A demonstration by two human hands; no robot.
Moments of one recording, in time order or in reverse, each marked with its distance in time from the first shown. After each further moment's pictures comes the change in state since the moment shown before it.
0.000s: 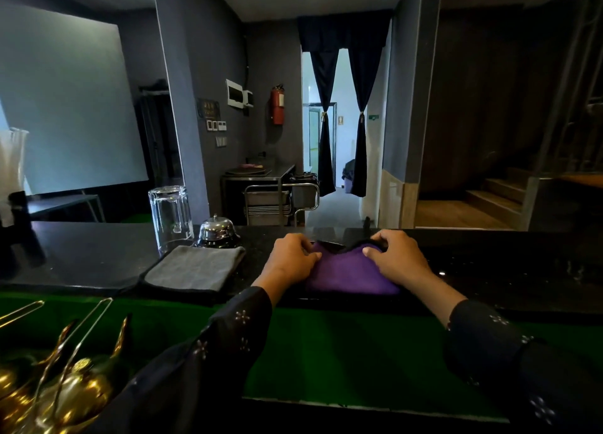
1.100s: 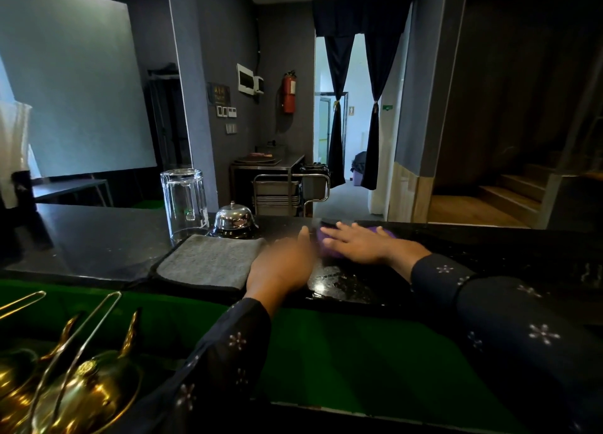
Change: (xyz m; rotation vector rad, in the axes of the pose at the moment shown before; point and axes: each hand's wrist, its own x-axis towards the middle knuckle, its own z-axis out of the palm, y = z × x) left_hand -0.010 -0.034 -0.024 0.226 -0.116 -0.169; right_hand 0.070 -0.047 0.083 -0.512 -0.549 -0.231
